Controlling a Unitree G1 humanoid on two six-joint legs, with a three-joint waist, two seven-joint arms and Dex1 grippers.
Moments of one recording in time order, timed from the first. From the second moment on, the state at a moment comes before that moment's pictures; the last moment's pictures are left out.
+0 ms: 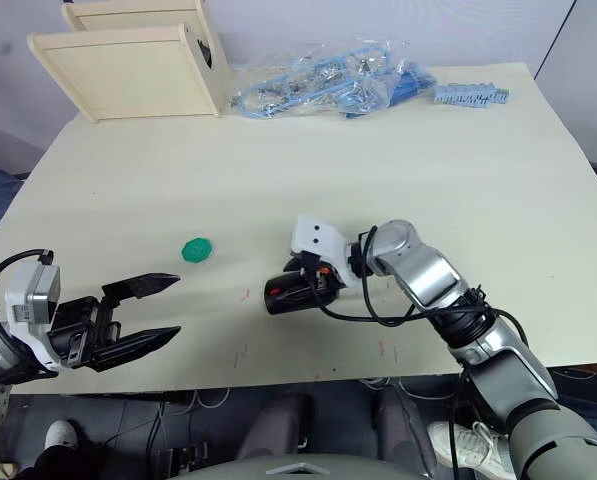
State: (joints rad) left arm 0.23 0.81 0.50 -0.23 -0.81 0.35 -1.41; right arm -0.72 -0.33 0.50 -0.03 0.20 0.64 1.09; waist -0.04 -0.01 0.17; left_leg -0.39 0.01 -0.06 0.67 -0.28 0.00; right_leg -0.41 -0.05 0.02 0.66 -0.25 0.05
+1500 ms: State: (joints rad) left arm 0.18 0.80 0.46 -0.22 -0.79 0.33 -1.39; right arm -0.26 -0.21 0.19 -0.10 0.39 0.43 0.92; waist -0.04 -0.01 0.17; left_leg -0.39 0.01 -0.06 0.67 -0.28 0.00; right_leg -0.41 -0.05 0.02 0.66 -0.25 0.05
